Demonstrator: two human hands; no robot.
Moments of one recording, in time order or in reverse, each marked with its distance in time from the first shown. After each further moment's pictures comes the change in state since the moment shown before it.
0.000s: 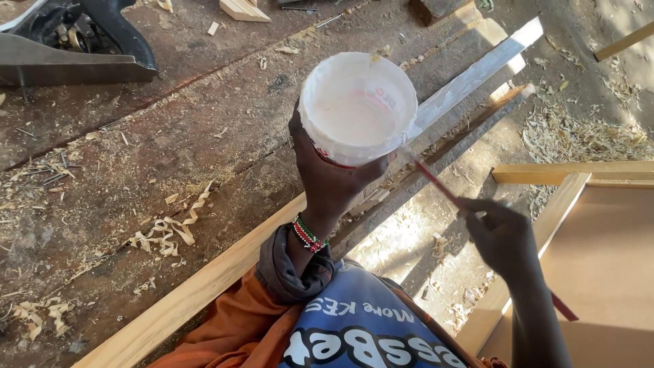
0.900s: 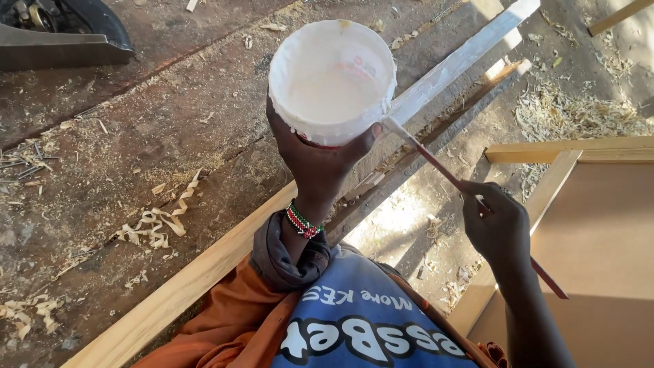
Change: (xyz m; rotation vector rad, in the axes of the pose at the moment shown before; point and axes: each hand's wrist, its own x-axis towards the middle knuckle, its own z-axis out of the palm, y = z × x) left_hand -0.004 0.004 0.002 -0.109 0.122 -0.064; right_hand -0.021 0.010 0.018 -0.044 0.167 -0.303
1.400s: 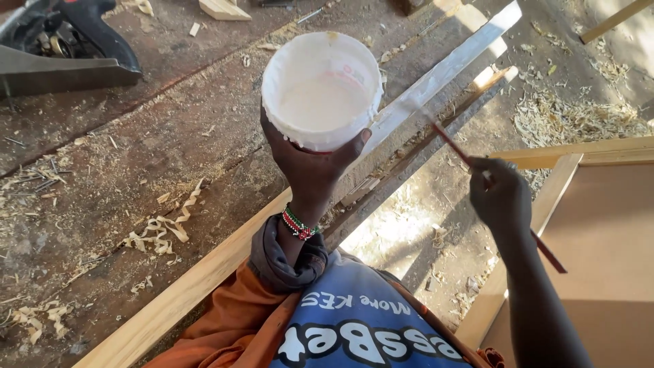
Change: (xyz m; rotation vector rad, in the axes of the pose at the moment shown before) left_hand 0.001 0.005 -0.001 -0.031 -0.018 0.050; right_hand 0.037 0.051 0.009 -0.077 0.080 0.048
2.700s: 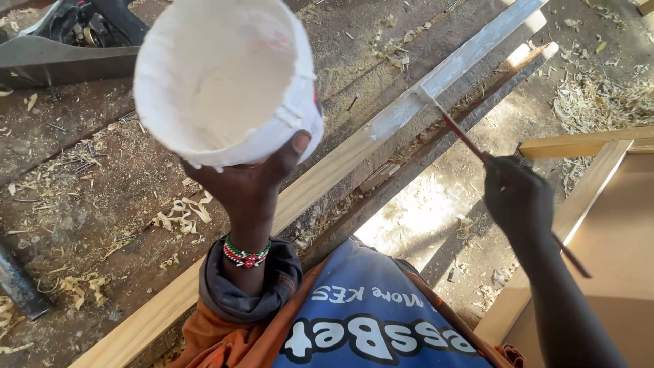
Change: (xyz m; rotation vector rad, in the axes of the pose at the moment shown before) left_hand 0.021 0.055 -0.087 0.202 0.021 0.120; right_hand -0.025 -0.016 0.001 -0.141 0.101 -0.187
